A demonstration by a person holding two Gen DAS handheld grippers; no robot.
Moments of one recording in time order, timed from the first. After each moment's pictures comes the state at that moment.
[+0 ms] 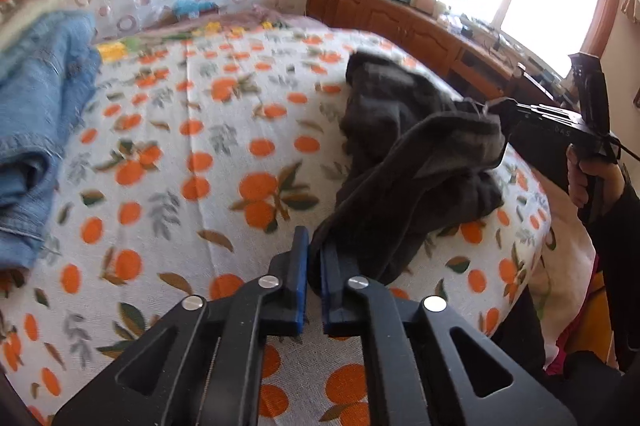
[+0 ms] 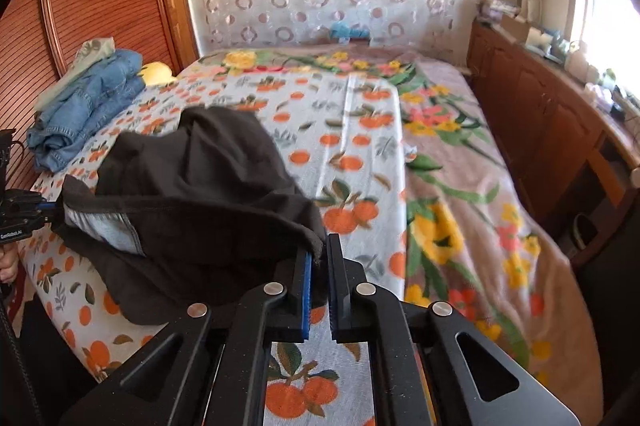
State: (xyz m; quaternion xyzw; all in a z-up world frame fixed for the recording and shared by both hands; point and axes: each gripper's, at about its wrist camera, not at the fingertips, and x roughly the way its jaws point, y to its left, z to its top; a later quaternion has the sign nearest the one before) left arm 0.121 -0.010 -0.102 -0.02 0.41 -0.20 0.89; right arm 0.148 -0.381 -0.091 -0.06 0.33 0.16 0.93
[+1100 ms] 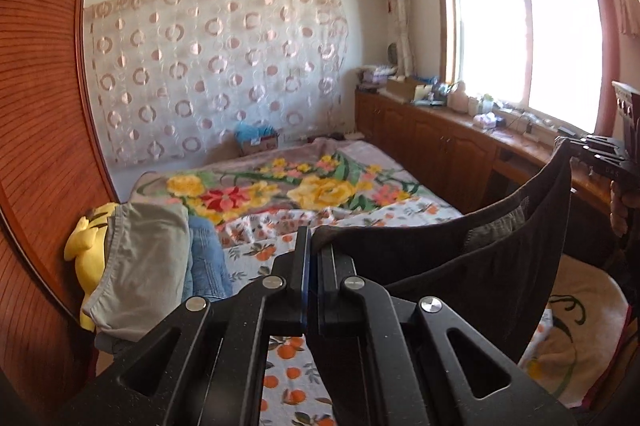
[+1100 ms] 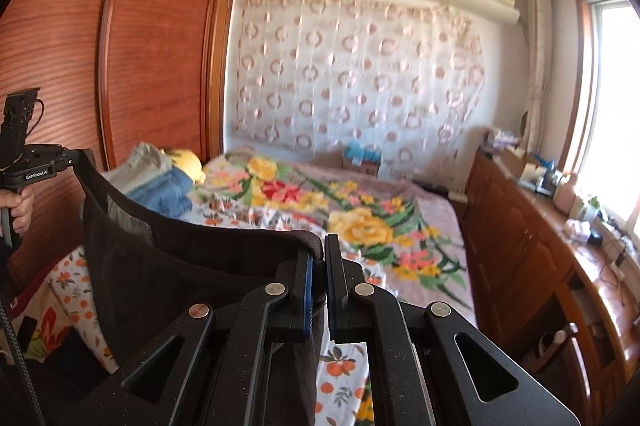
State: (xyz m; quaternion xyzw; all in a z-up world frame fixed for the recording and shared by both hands) left arm 0.138 0.065 0.080 0.03 0.24 -0.10 0.97; right arm 0.097 -0.369 0.081 -0.12 0.17 0.19 0.96
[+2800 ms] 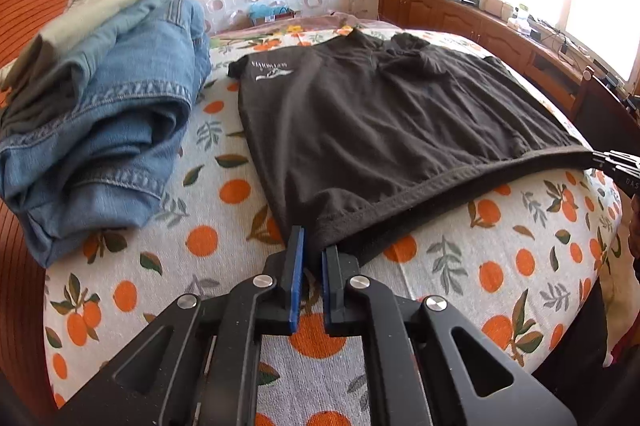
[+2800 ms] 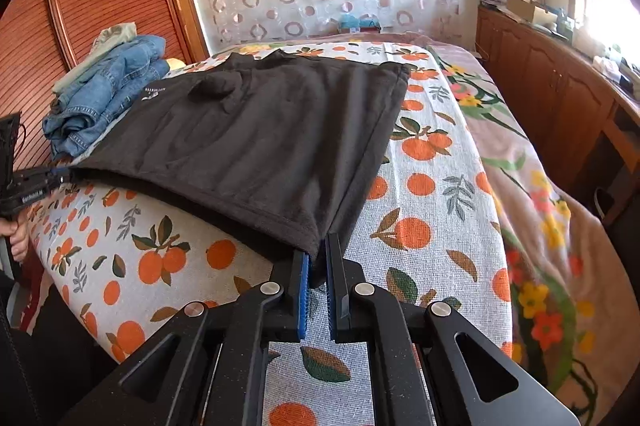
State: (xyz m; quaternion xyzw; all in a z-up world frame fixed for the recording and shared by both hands) left arm 0.112 0.057 -0.140 0.02 0.41 -0.06 0.91; right arm 0.109 -0.368 -0.140 -0.02 0.36 0.18 0.92
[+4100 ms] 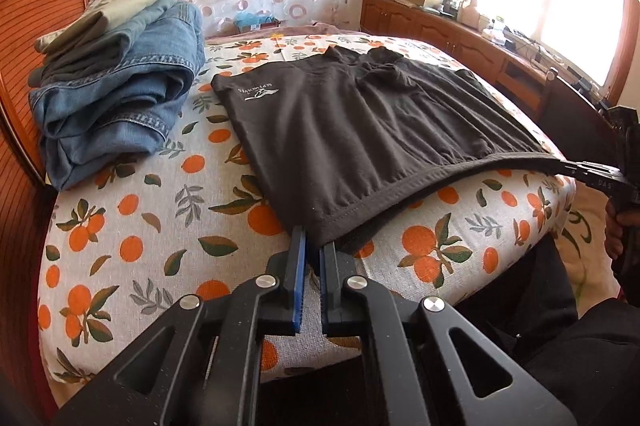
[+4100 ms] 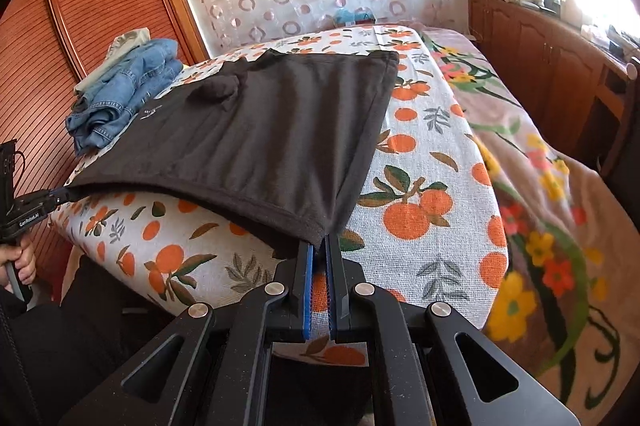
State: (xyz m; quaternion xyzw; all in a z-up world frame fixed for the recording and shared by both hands) left arm 0.041 0.056 -0.127 -0.01 0.39 -0.09 0.92; right arm 0.045 -0.389 -0.149 0.02 0.37 0.19 0.91
